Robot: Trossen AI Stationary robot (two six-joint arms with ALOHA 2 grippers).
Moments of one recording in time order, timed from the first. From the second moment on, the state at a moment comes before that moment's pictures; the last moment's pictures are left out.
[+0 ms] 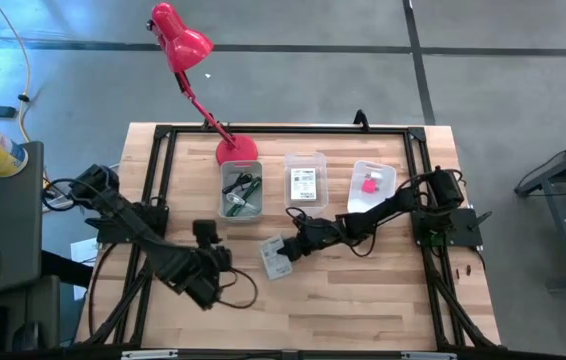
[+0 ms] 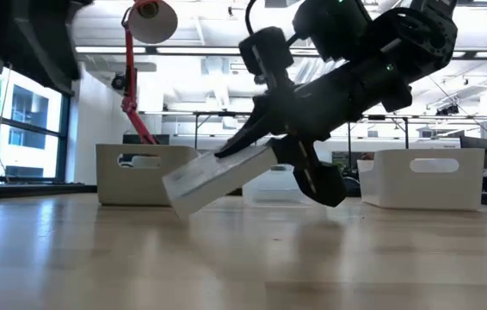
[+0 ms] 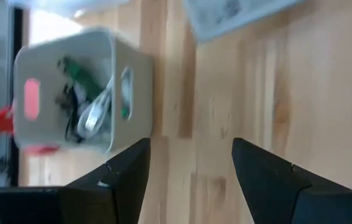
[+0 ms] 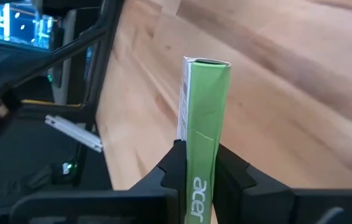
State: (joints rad) left arm -0.58 1.60 1.22 -1.21 -0.60 -0.66; right arm 0.17 1.93 0.85 0.60 -0.02 1.27
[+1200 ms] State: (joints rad) left arm -0.73 1.61 1.13 -1.08 -0.76 -1.00; right arm 0.04 1.46 0.86 0.32 0.02 1.02
